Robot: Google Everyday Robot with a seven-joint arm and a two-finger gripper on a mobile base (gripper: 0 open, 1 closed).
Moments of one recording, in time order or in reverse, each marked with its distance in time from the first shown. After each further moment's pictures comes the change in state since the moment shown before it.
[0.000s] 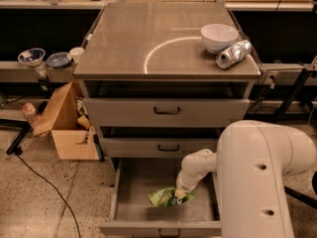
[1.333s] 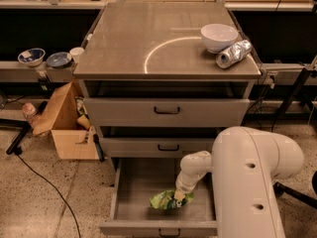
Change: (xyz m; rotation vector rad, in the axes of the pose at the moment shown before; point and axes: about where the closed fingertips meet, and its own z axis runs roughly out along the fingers) arm 0.005 -0.009 0.037 -0.053 0.016 0.005
